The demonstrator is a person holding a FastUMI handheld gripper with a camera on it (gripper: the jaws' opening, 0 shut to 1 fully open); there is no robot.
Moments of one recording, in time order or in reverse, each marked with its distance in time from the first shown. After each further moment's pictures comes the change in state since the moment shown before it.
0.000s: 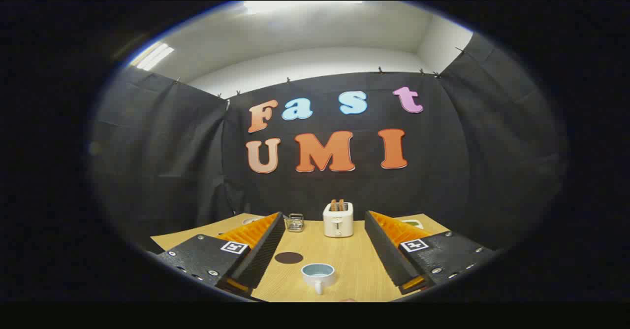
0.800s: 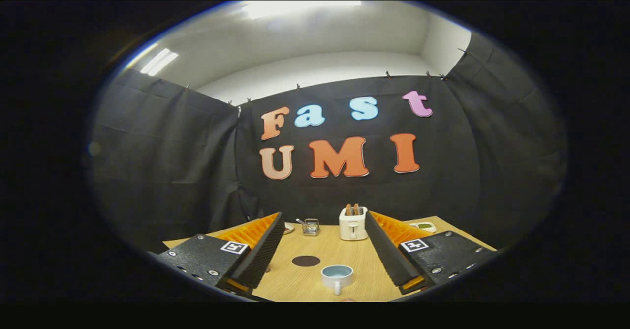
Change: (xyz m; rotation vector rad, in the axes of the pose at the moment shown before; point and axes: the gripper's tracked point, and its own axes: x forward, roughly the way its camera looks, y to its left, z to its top) arm -0.011 0.027 0.013 0.022 -0.039 0.060
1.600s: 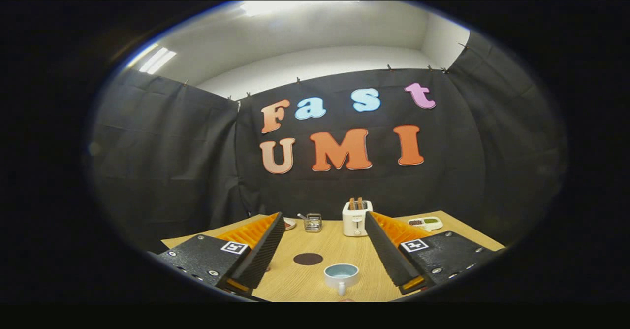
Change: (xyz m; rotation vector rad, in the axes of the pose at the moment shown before) arm 0.023 0.005 -0.031 0.002 0.055 0.009
